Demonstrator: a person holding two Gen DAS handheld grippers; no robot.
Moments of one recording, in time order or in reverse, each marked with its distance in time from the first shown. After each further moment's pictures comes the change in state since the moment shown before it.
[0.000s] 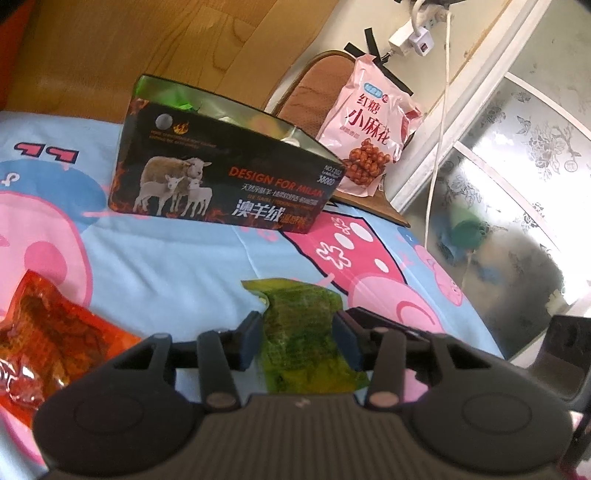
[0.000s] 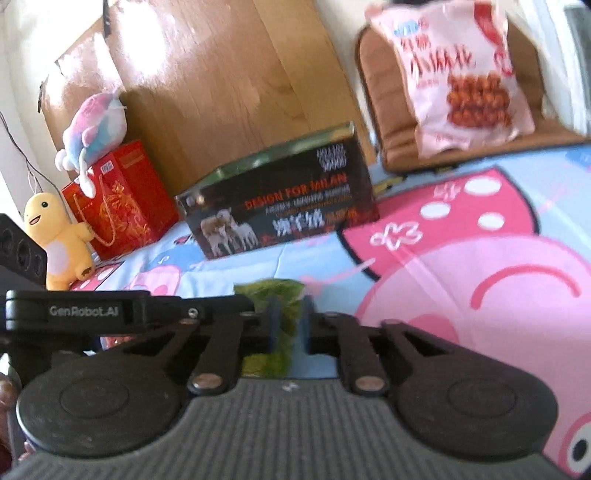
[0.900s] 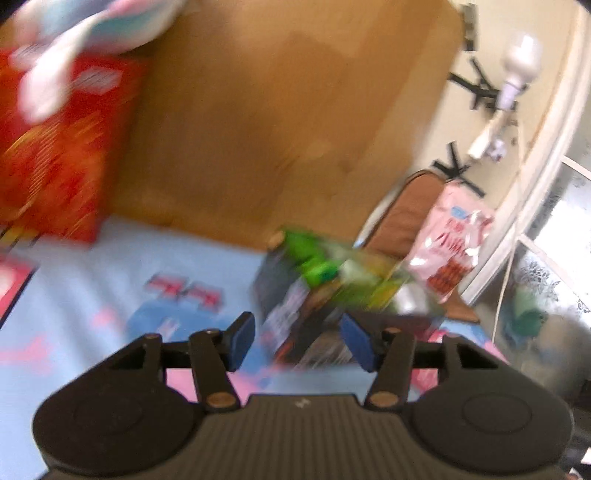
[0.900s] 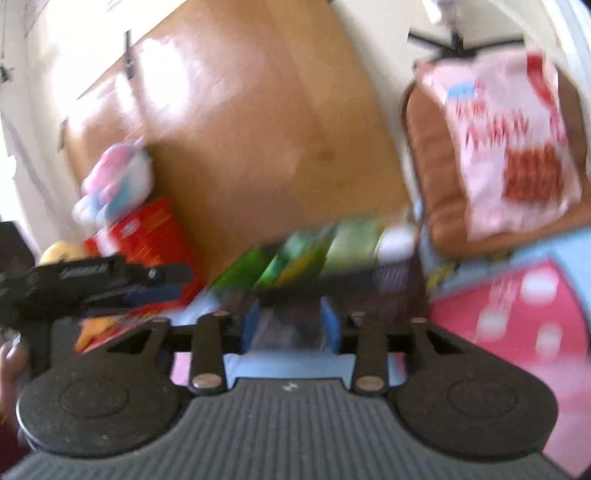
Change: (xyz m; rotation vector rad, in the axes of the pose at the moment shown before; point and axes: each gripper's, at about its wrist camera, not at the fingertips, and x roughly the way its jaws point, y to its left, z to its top) left arm -0.090 0.074 0.069 -0.063 -0.199 0.220; right arm 0.029 0.006 0.050 -0.006 -0.086 0.151
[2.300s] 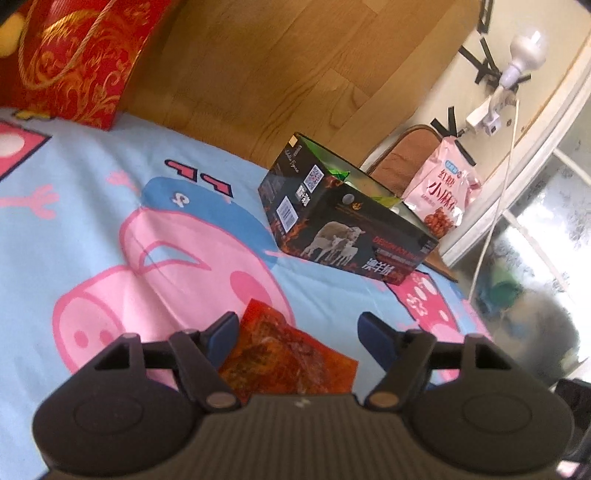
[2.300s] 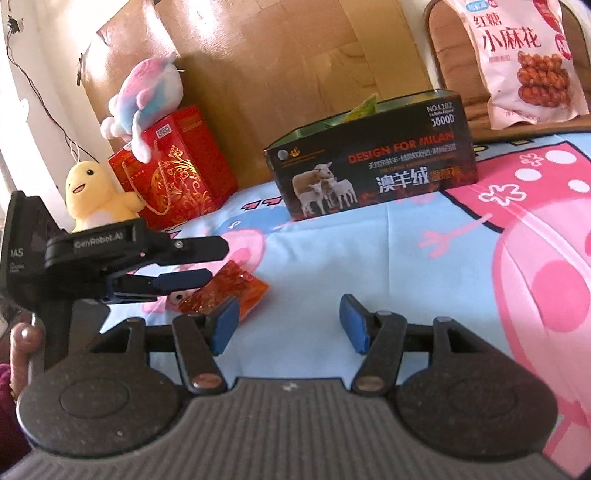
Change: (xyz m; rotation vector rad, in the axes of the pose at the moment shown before) left arm -0.002 0.030 -0.061 -0.115 0.114 -0.122; right arm -0.011 0.047 -0.072 -0.012 0.158 -0.012
